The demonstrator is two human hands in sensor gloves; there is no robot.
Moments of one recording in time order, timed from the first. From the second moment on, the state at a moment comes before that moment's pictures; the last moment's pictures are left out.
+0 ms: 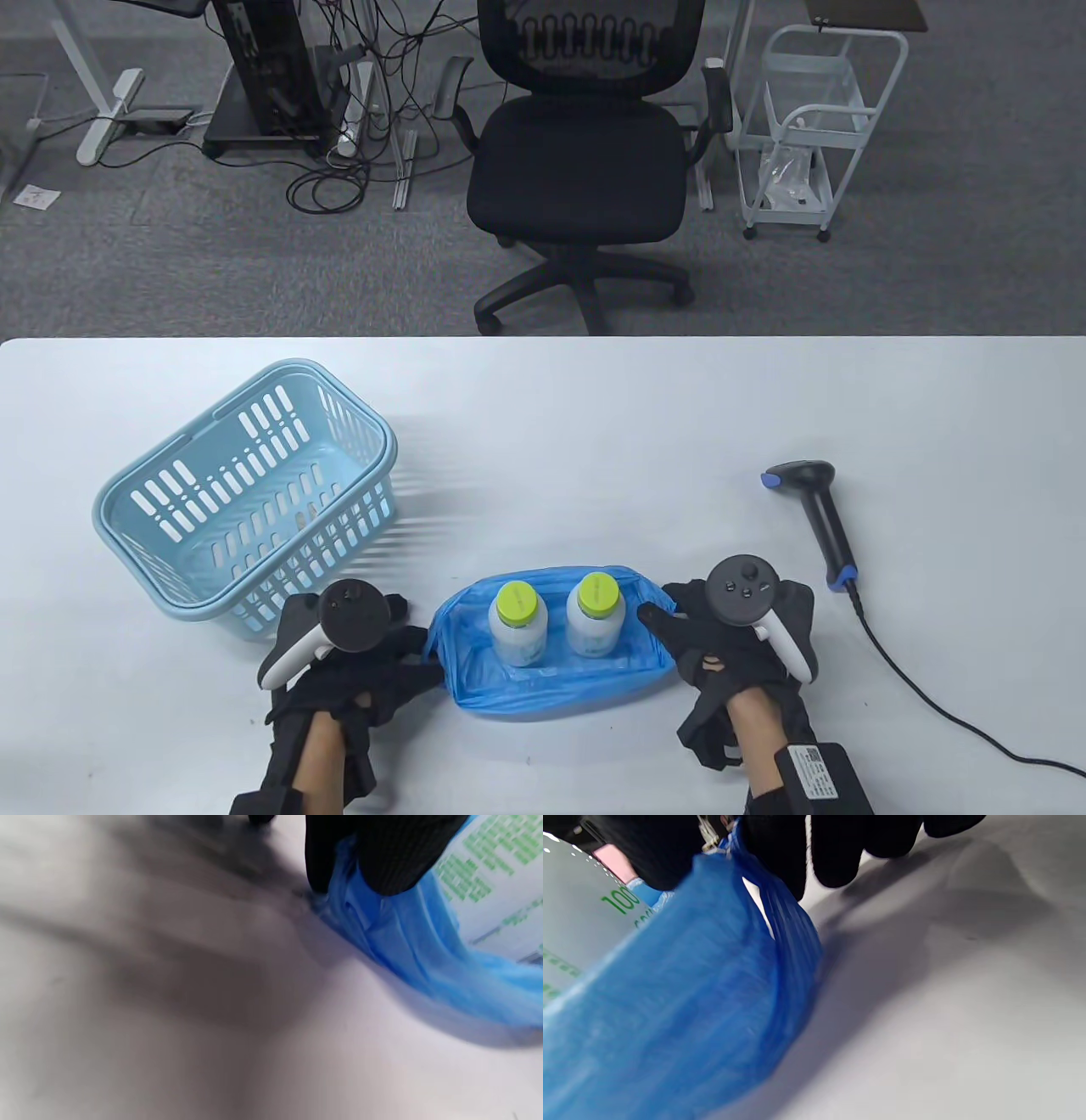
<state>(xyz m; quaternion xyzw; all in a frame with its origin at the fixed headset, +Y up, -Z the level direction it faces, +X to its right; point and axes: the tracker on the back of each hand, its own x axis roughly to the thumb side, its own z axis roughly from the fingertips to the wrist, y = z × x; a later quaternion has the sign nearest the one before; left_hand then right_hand) -0.234 -0.759 -0.250 -0.27 -0.09 0.24 0.93 0.170 -0.755 -0.266 -0.05 0.15 0.94 0.31</state>
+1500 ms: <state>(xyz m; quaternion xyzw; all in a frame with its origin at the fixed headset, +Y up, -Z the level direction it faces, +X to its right) -0.124 -0.642 -0.249 -0.06 -0.34 0.46 0.82 0.064 -0.577 -0.234 0.34 0.01 0.87 0.36</state>
